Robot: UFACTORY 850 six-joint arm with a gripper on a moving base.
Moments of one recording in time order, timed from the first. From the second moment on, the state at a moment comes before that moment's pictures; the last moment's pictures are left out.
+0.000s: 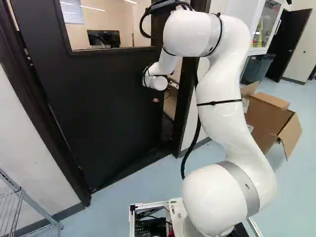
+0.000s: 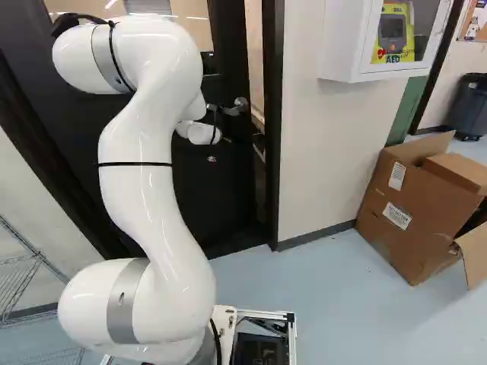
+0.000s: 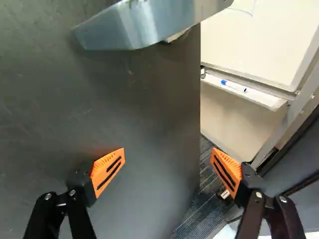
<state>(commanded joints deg) 9.0 -33.9 -67.8 22.7 33.8 0.0</state>
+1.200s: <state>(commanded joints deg) 16.8 -38.4 -73.9 -1.5 32.6 0.0</state>
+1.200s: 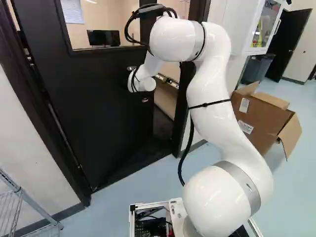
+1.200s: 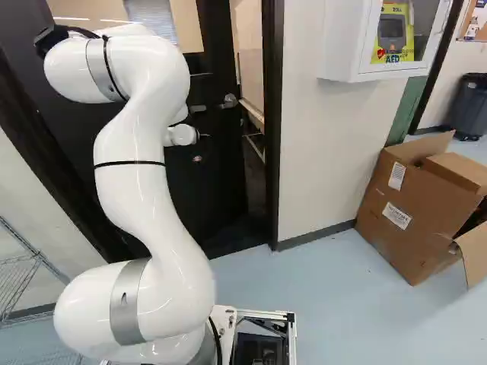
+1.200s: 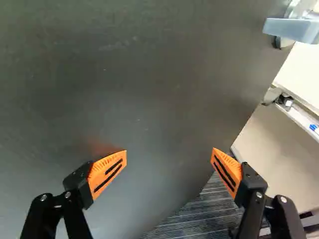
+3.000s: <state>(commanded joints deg) 20.9 -36.9 -71.8 -6.2 32.2 0.0</state>
